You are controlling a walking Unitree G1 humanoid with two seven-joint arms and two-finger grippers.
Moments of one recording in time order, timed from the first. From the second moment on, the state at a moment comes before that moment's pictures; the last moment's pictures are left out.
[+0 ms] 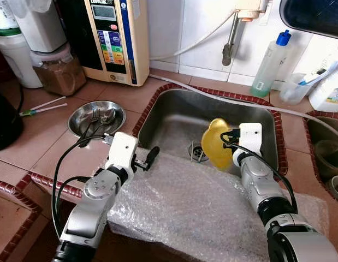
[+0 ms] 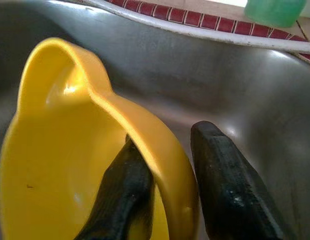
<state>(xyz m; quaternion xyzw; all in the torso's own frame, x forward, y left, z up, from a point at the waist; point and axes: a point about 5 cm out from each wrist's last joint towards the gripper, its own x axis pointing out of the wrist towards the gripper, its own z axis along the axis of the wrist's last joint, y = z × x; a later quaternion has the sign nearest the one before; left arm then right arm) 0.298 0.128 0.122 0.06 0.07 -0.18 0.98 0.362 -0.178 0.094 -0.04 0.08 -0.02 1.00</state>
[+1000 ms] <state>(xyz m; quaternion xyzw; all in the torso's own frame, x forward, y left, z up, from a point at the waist) 0.324 0.131 0.144 0.01 0.05 -0.10 0.99 0.371 -0.164 0.125 -0.02 0.02 0.03 1.00</state>
